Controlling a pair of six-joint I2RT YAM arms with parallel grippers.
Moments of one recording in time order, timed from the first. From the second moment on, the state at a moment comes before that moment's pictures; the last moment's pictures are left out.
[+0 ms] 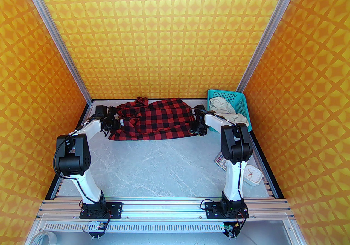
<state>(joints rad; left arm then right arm) 0.08 1.86 1.32 -0.42 0.30 0.00 0.17 2.11 1.53 -0.75 -0.04 0.41</state>
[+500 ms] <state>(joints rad) 0.13 1.94 1.39 -0.46 0.27 -0.07 0.17 2.06 1.45 -0.71 -0.03 0.44</state>
